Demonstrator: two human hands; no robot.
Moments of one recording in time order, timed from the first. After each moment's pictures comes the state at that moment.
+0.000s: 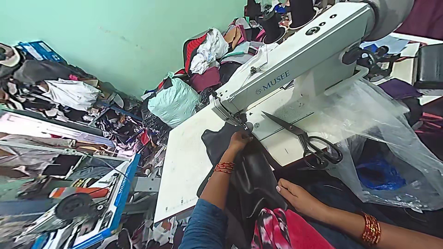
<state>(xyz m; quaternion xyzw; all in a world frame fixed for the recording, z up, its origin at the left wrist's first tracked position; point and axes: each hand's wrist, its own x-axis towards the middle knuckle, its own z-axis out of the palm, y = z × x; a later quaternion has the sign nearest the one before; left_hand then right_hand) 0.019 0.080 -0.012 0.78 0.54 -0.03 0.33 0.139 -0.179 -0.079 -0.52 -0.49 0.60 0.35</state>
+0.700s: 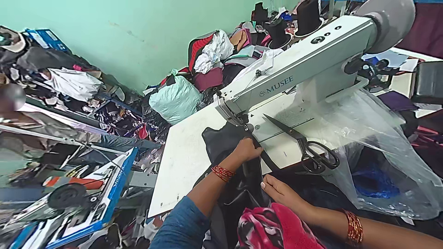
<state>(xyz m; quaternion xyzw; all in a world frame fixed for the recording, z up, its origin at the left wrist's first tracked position) 0.043 0.028 0.023 0.83 0.47 -0.22 0.21 0.123 -0.166 -0.034 -0.46 -0.50 0.58 0.45</state>
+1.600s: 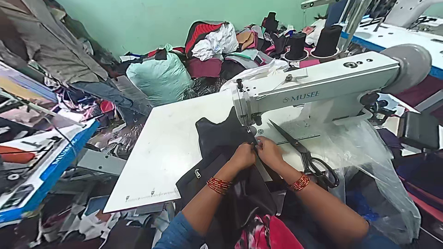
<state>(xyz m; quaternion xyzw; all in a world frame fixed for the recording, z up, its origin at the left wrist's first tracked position) 0.007 0.031 0.007 0.83 0.45 -0.08 0.33 0.135 -0.011 -0.027 -0.74 -0.54 0.33 0.22</state>
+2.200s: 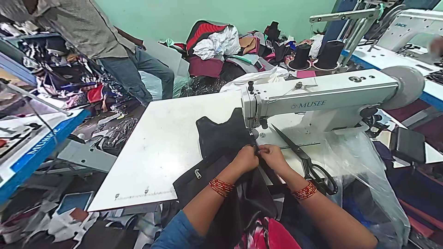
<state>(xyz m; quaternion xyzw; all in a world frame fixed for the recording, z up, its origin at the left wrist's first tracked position) 0.002 0.032 0.003 0.83 0.43 -0.06 0.36 0.137 -0.019 -0.047 -0.66 -0.45 0.42 0.42</state>
